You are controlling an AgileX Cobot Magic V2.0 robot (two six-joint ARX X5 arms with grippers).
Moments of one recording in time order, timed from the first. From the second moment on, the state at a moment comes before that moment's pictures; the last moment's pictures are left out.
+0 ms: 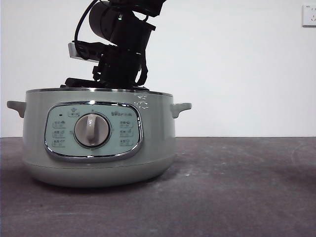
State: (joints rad) left arm -0.48 0.70 1.33 -0.94 -0.33 0.02; right arm 0.82 2.22 1.95 -0.80 -0.02 -0.17
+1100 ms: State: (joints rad) left arm -0.48 1.32 1.33 -0.59 -0.04 0.02; right arm 0.73 1.29 1.95 -1.16 -0.02 -0.11
